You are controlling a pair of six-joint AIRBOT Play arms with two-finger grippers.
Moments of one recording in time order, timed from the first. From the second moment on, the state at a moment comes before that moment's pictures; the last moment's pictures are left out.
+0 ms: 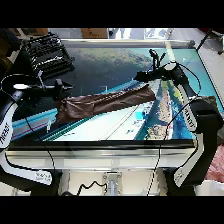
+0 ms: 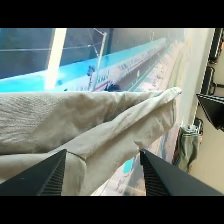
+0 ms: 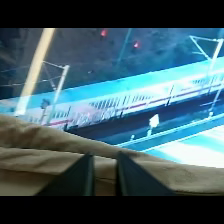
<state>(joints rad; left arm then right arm) 0.24 -1.62 1.19 0.41 -1.10 -1.17 0.04 -1.94 1.80 -0.86 1.00 1.13</state>
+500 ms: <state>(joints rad) 0.19 -1.62 1.19 0.40 -1.09 -1.16 0.04 -2.01 1.80 -0.98 1.07 1.27</state>
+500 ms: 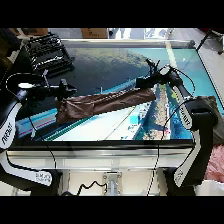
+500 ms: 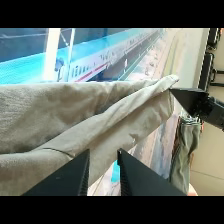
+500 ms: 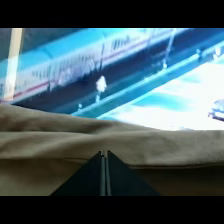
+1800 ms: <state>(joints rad) 0.18 -1.62 1.19 0.63 -1.12 -1.29 -0.05 -2.01 1.62 -1.08 1.43 1.27</state>
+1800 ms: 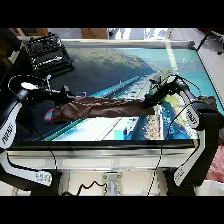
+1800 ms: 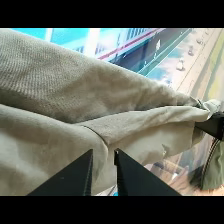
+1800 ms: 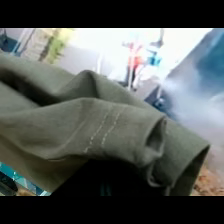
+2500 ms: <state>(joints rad) 0.18 -1.60 1.22 0.53 -1.17 -1.24 -0.06 -1.75 1.61 -1.15 1.43 1.24</state>
